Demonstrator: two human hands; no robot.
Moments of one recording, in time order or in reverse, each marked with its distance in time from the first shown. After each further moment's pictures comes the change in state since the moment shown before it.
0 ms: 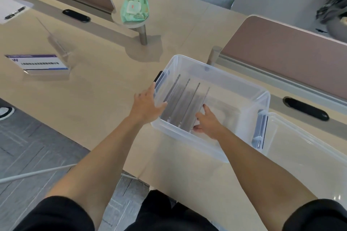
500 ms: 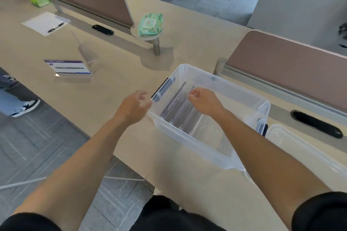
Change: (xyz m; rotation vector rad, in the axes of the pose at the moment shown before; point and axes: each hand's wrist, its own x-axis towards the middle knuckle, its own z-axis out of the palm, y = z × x) left_hand -0.056 0.017 -0.060 -0.166 0.113 -0.200; right_hand -0.061 -0.102 -0.012 -0.654 0.070 -0.528
